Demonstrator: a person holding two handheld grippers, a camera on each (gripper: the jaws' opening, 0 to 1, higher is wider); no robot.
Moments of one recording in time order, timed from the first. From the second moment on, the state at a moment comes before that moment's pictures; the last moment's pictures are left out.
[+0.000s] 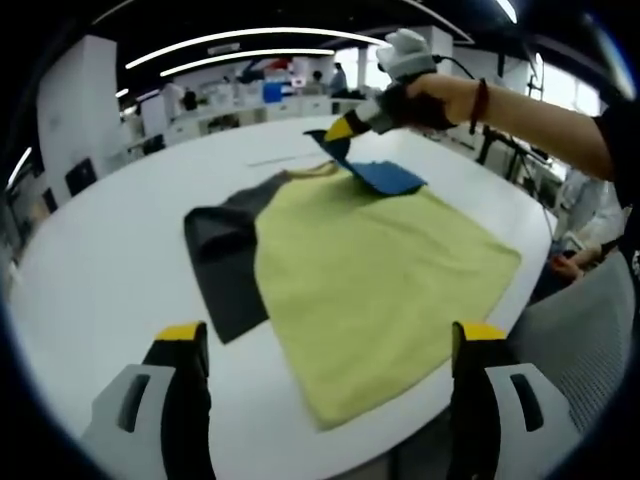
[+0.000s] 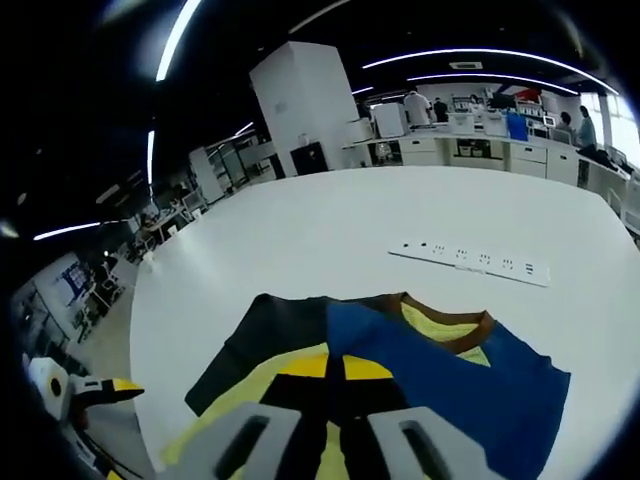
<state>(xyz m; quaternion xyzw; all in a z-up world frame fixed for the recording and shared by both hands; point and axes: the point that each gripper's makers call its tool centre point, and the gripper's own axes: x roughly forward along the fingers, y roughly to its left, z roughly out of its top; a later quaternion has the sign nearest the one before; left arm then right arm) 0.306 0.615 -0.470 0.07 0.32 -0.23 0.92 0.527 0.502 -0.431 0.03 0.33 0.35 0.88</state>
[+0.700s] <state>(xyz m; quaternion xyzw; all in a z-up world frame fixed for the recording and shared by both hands) 0.304 0.620 -0.474 0.06 0.33 -0.22 0.92 0.507 0.538 -0.442 0.02 0.33 0.39 0.86</state>
